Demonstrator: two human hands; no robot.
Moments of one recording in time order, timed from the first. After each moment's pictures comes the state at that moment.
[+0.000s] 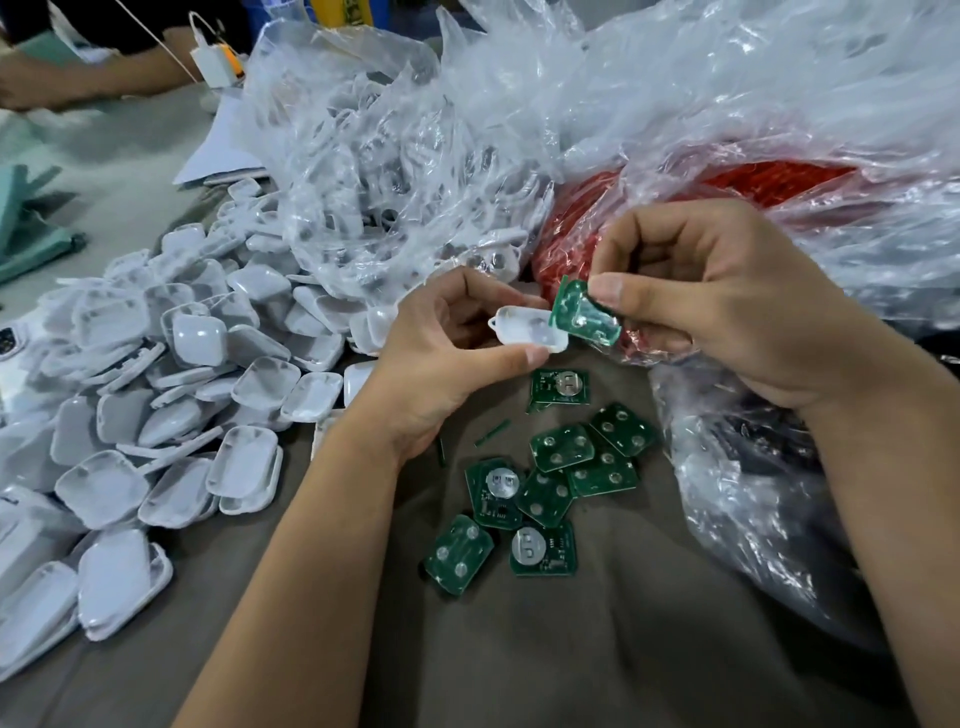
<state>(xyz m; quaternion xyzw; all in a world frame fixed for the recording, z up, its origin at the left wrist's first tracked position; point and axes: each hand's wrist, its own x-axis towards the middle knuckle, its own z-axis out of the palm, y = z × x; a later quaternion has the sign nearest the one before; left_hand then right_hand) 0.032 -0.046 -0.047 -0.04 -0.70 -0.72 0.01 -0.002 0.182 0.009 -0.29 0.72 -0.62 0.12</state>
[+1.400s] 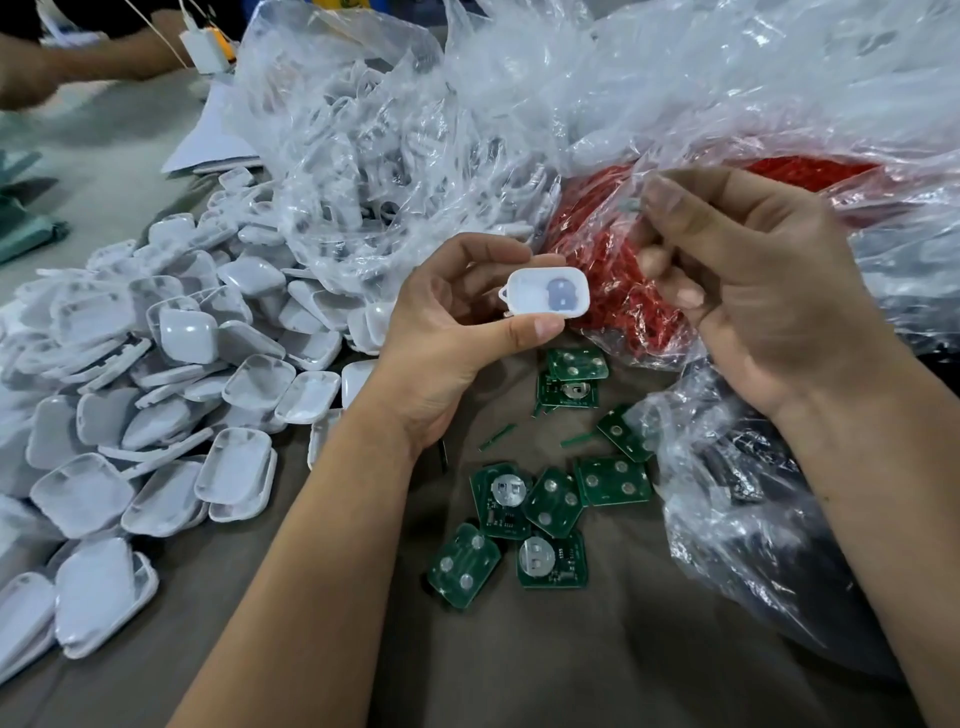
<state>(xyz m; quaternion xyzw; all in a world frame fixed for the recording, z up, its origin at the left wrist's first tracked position) 0.020 -0.042 -0.046 -0.09 -0.60 -0.79 0.02 -0.001 0.167 0.003 -0.11 0.59 -0.80 0.03</state>
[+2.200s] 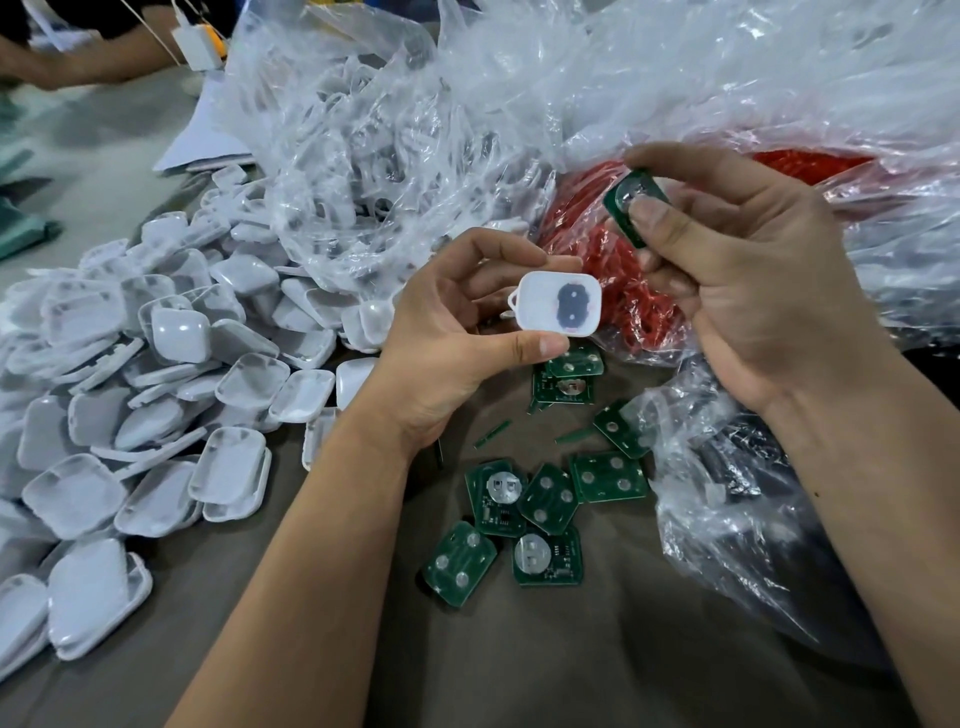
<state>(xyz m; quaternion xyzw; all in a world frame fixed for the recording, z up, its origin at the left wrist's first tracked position) 0.020 -0.044 -0.047 -0.14 -0.65 -0.75 0.02 -0.003 0.164 -0.001 -0.13 0.61 -0.78 0.00</state>
